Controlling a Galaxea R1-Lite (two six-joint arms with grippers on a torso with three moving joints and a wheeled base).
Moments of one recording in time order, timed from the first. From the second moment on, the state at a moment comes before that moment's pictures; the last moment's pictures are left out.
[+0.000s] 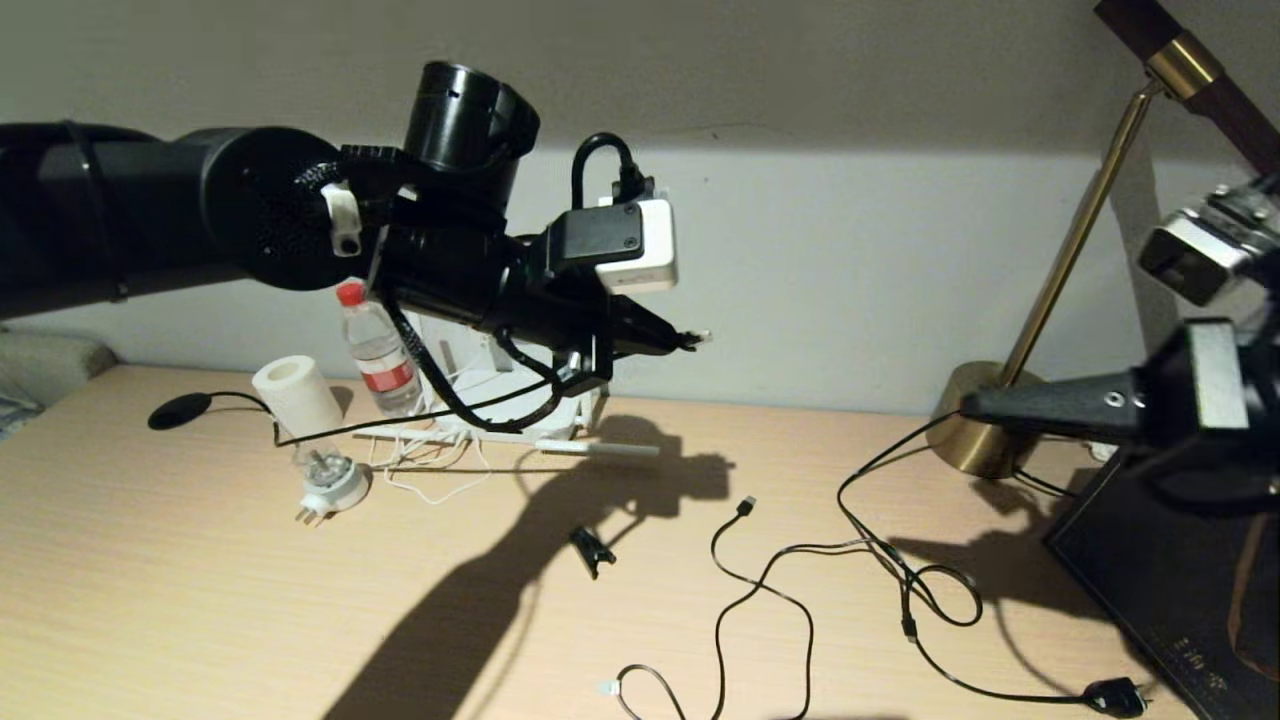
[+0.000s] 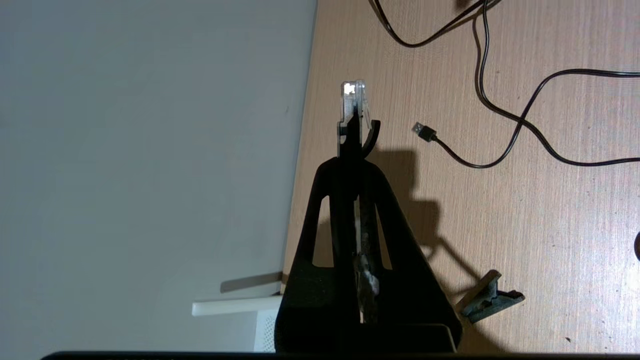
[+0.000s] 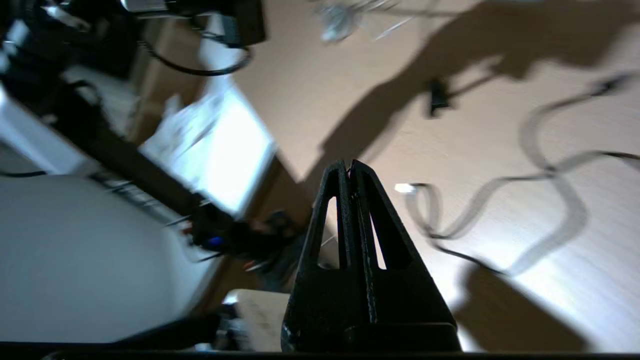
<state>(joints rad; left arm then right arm) -0.55 1.94 -1.87 0.43 -0.42 1.10 0.22 1.35 -1.00 0.03 0.84 0.50</state>
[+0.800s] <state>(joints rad) -0.59 1.80 -1.63 0.31 -0.43 1.10 0.41 1.69 -1.25 -0.04 0.80 0.58</state>
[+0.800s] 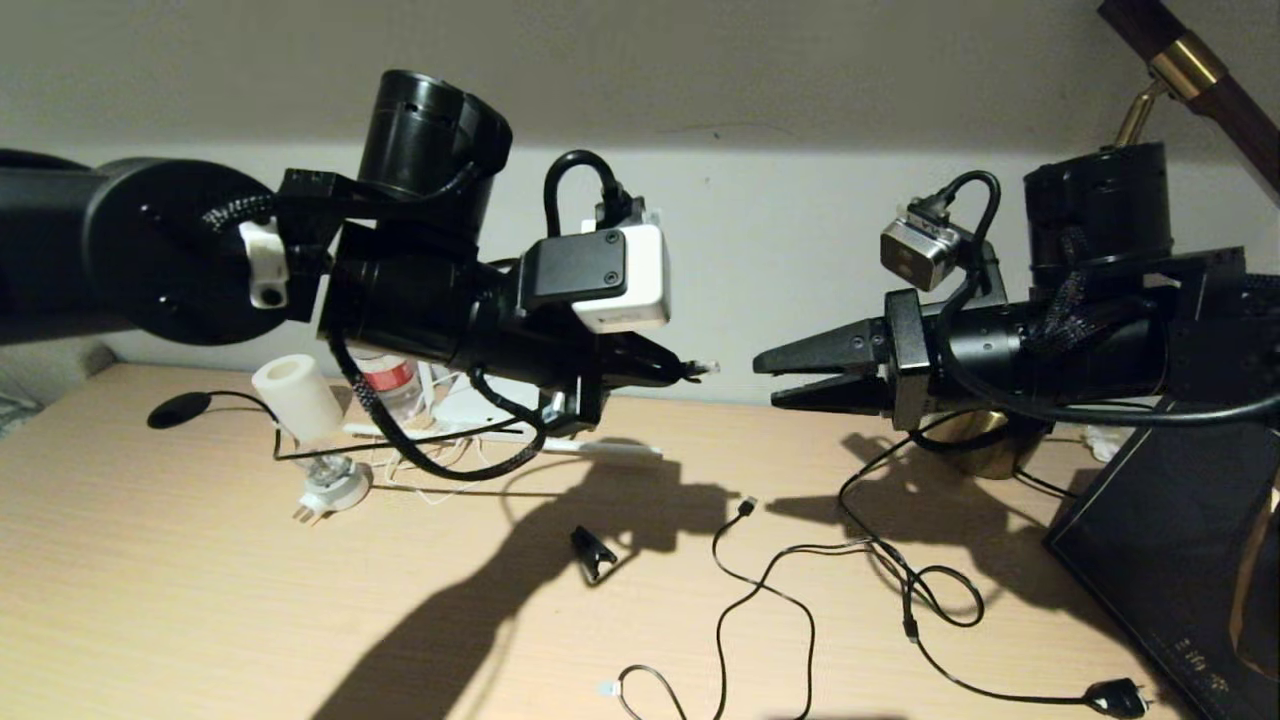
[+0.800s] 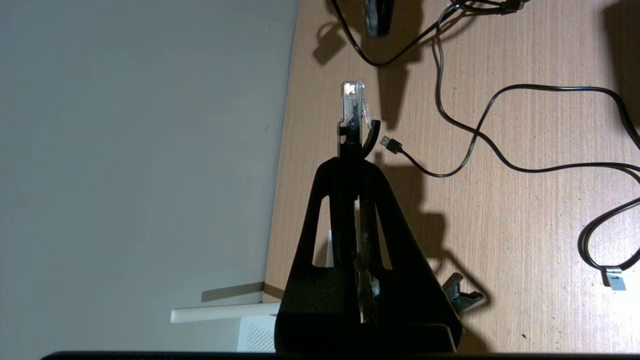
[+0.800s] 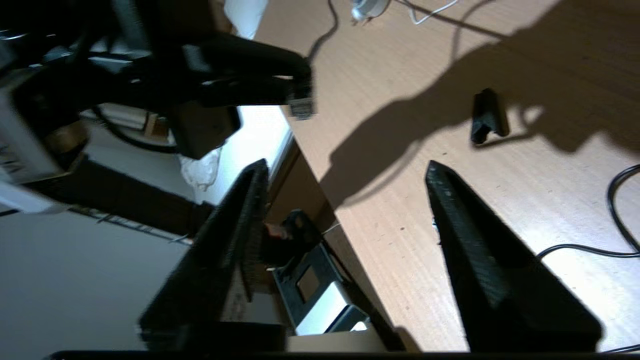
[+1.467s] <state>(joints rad) -0.62 1.80 -1.62 0.29 -0.43 1.12 0.44 1.75 -1.31 -0.04 0.78 0.56</state>
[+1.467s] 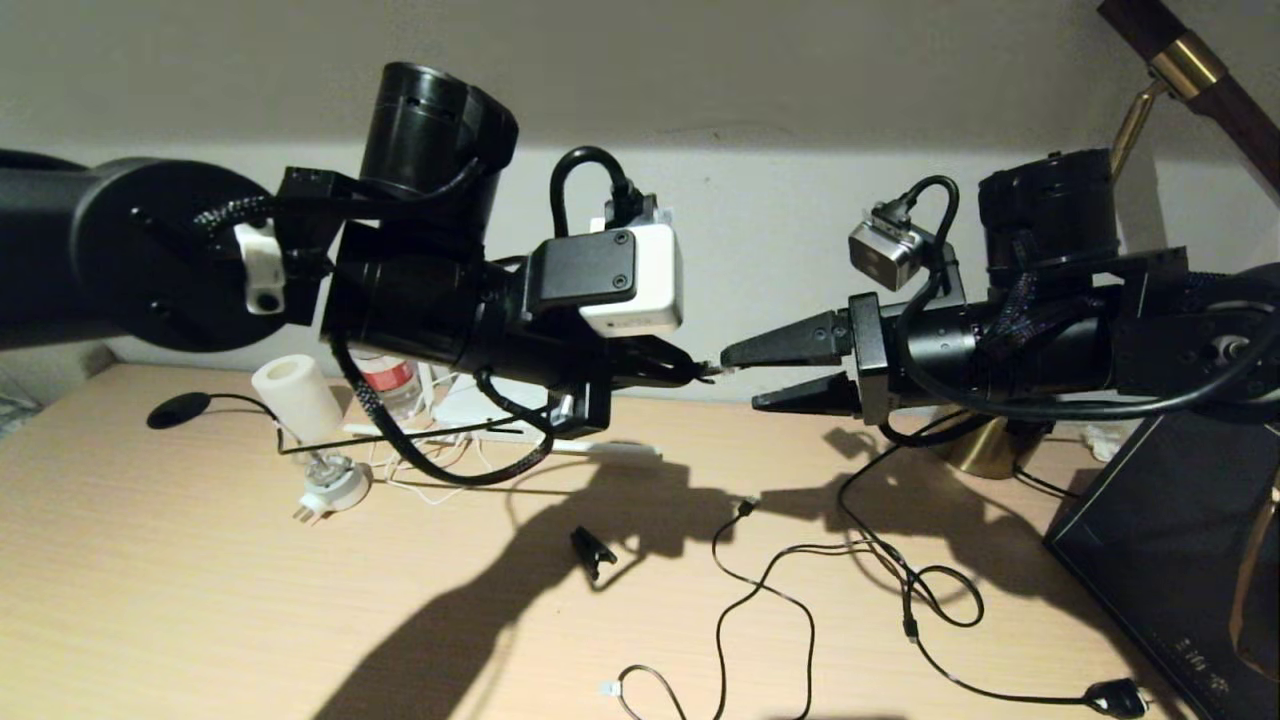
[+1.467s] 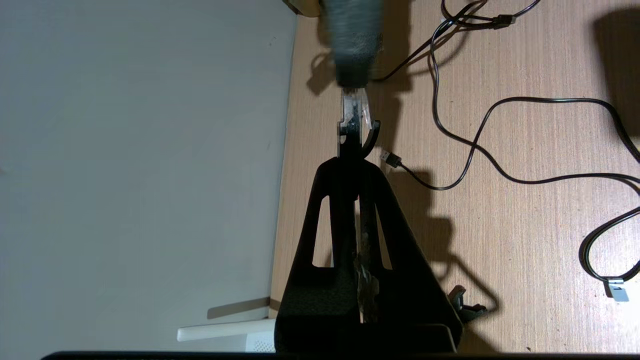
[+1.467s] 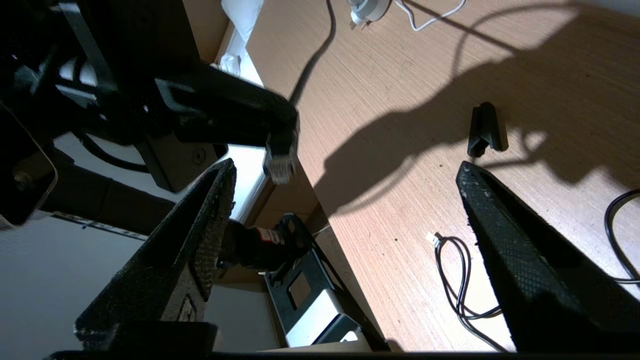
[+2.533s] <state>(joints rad) -0.65 1.81 -1.62 0.26 -0.43 1.11 0.46 1.76 -1.33 -0.04 0.78 0.56</state>
